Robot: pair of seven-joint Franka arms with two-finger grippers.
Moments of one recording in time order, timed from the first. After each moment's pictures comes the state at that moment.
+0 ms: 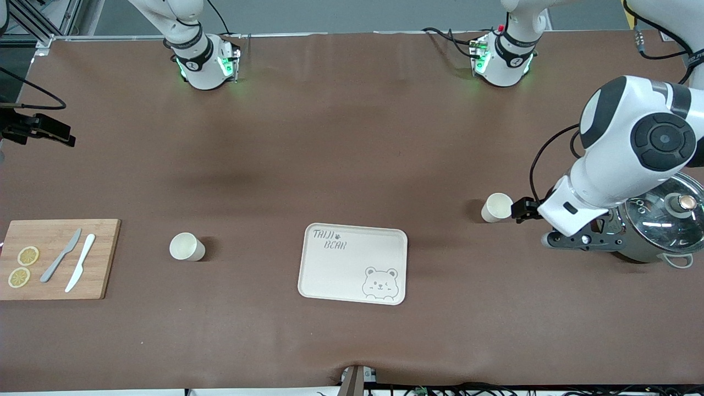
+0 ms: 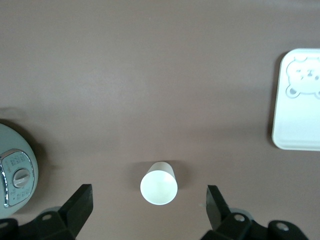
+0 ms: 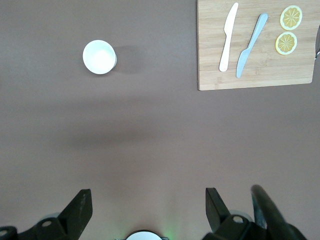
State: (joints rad) left arm 0.15 0.40 -0.48 -1.41 0.23 1.76 -0.29; right arm -0.44 0.00 0.34 -1.61 -0.04 1.48 -0.05
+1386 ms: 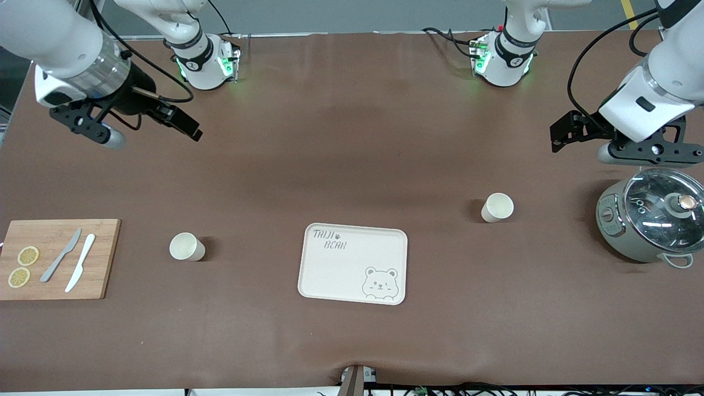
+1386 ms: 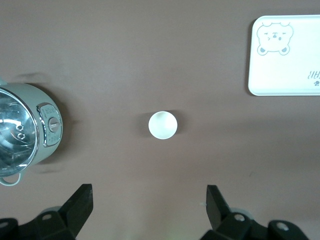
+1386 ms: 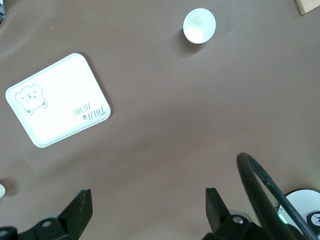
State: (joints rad) left arm -0.11 0.09 -0.10 -1.45 0.02 1.50 -0.10; right arm -0.10 -0.02 0.37 -1.59 0.17 1.55 0.79
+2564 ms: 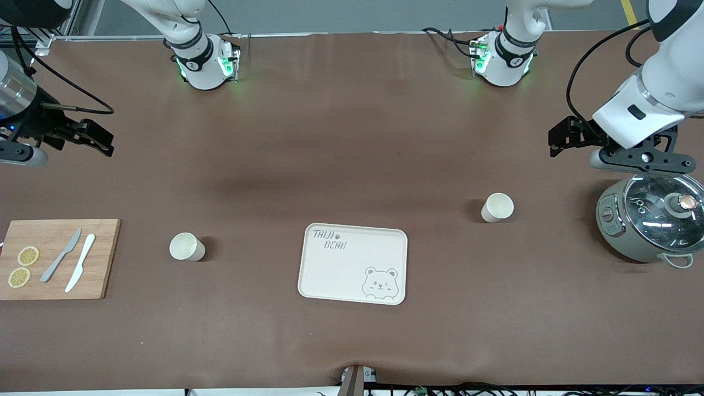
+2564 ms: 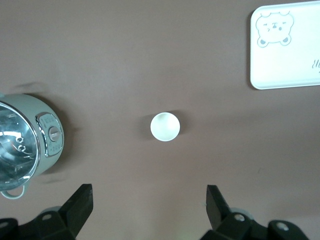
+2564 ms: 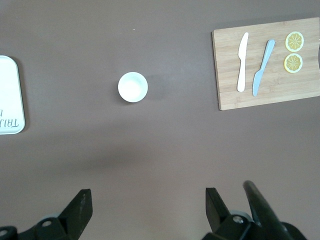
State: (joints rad) left arm -0.15 0.09 -0.05 -1.47 0.02 1.53 -0.03; right arm -0.29 -0.01 0.37 -1.59 -0.07 1.56 0.21
